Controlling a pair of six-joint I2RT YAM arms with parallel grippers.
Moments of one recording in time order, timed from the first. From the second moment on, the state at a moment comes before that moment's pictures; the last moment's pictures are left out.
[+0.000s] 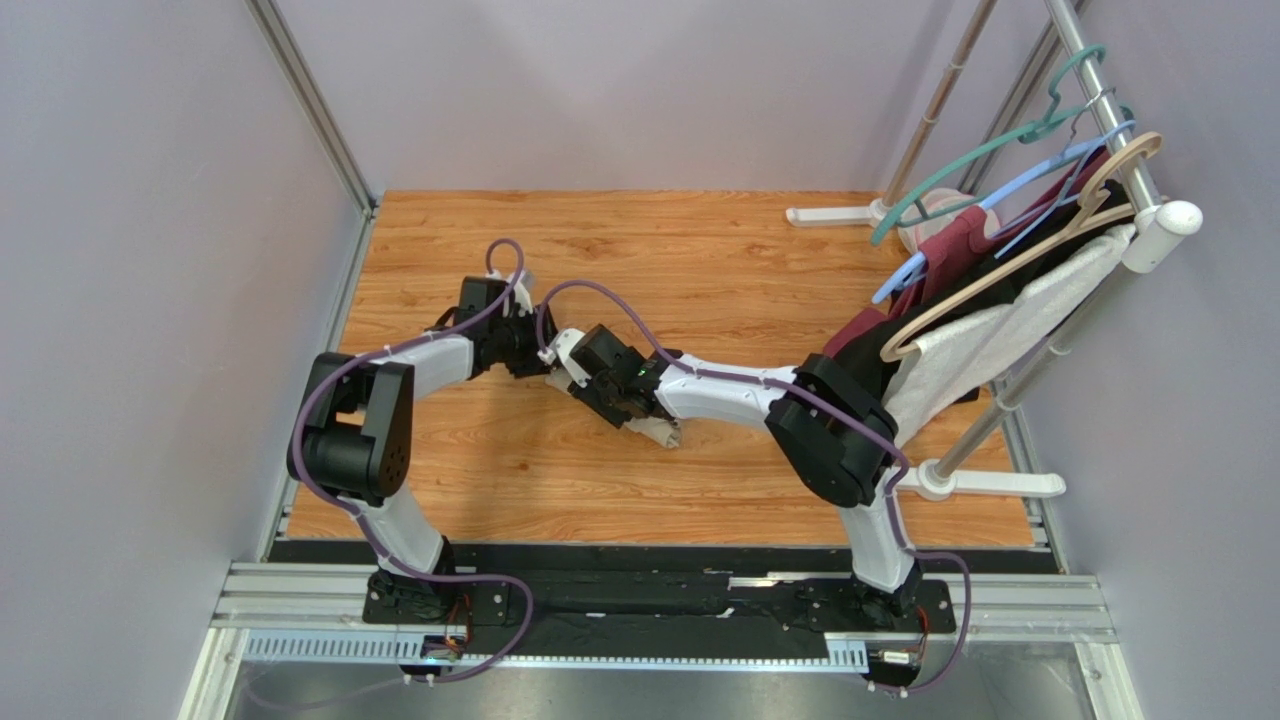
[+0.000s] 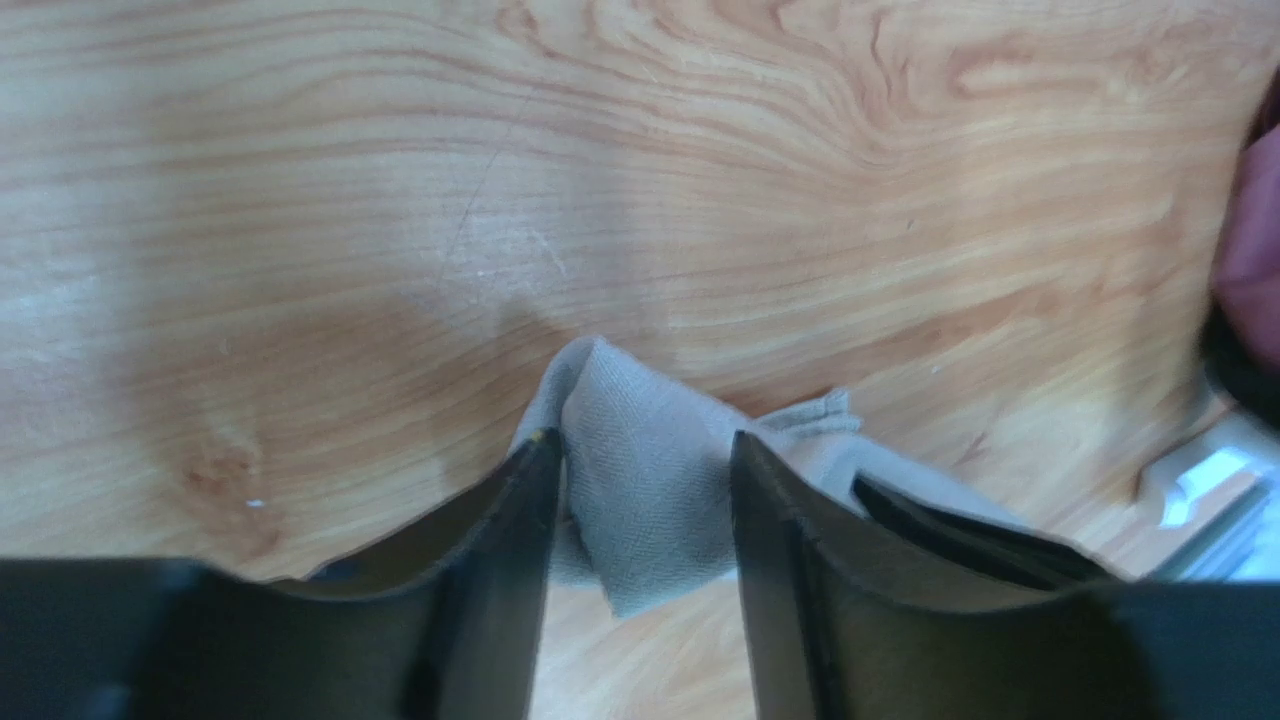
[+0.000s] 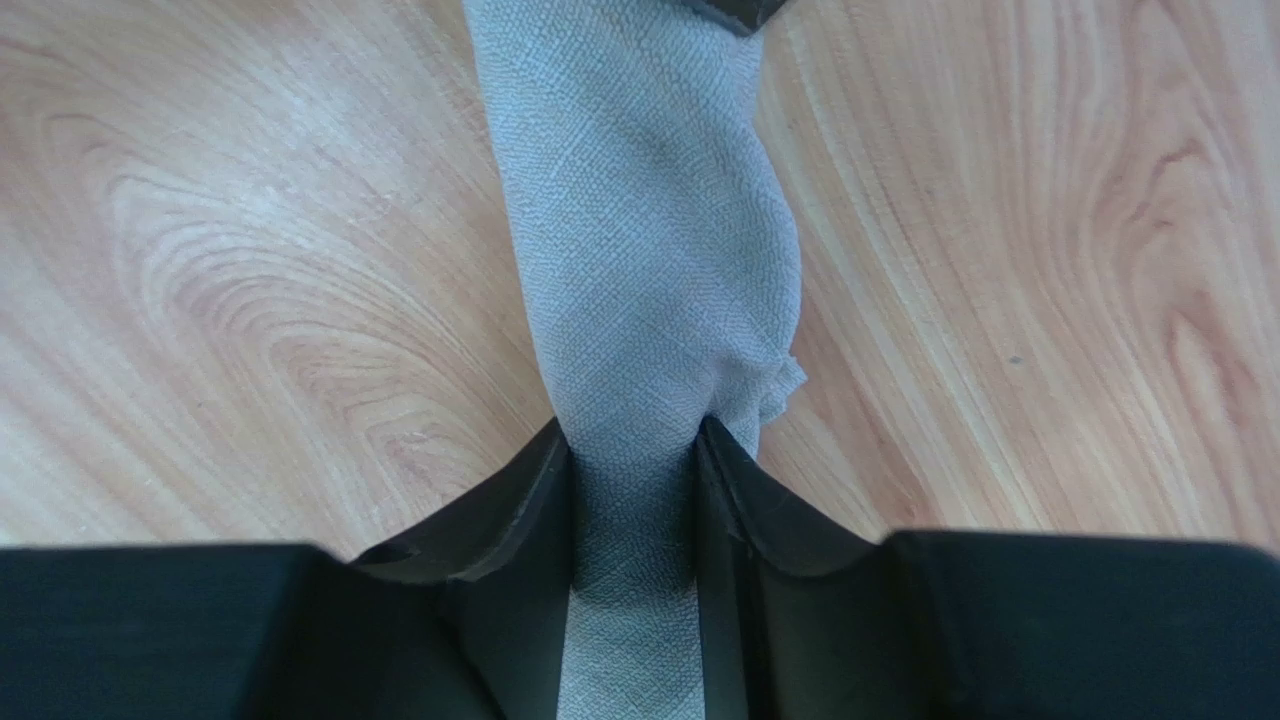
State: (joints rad) left arm -0.19 1.71 0.91 -0.06 0.43 -0.43; right arm 0.95 2.05 1.41 -0.32 0.15 -0.12
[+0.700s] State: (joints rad) left arm -0.17 1.54 0.79 0.04 0.35 -0.43; right arm 0.74 2.08 1.43 -0.31 -0.51 0.03
